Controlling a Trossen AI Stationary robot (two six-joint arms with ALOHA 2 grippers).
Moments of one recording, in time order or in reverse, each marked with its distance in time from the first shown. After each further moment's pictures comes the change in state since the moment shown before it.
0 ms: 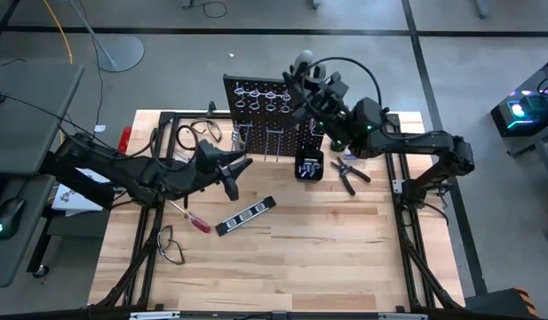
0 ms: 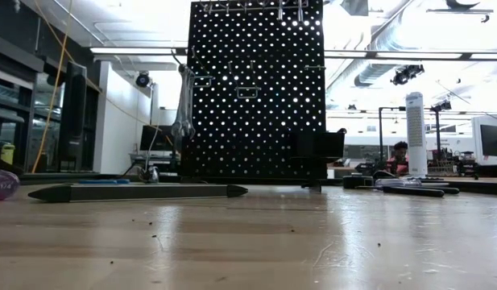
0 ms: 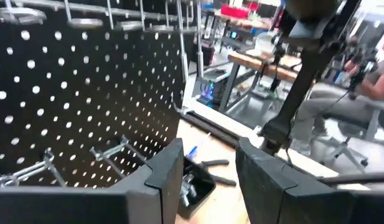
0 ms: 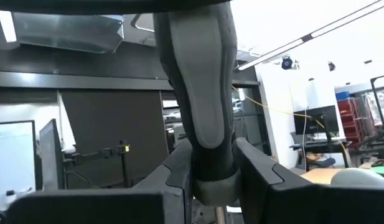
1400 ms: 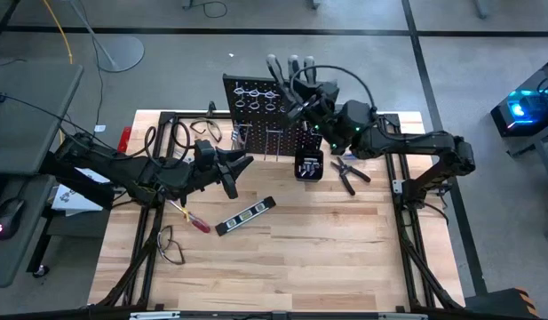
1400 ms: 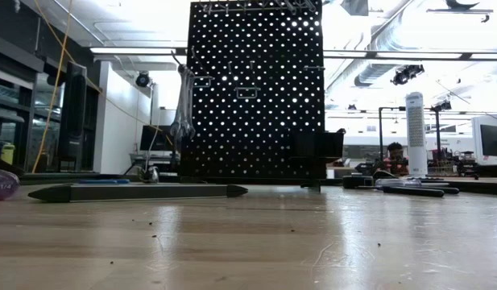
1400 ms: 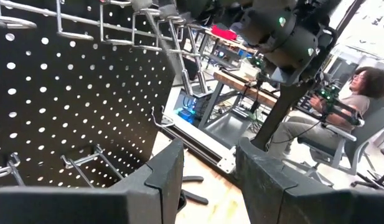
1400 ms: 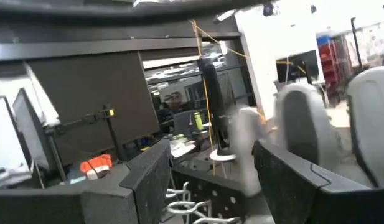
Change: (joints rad) left arm -0.003 -0.002 0.000 0.106 0.015 -0.053; right arm 0.020 -0.008 0.000 -0.241 0.116 0.209
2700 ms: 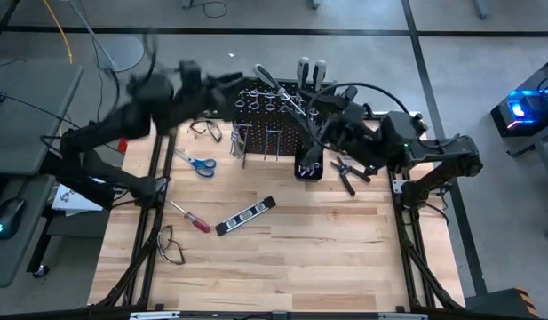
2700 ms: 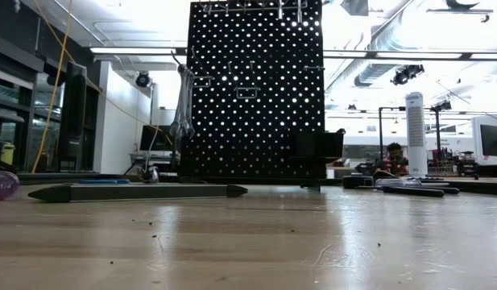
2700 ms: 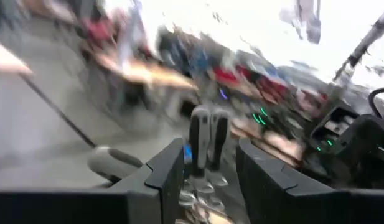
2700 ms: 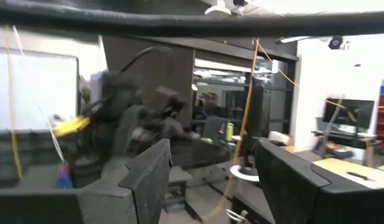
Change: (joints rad) left arm 0.468 0.133 0.587 -0.296 0.411 0.084; right arm 0.291 -0.045 0.285 -0.298 0.030 -0.356
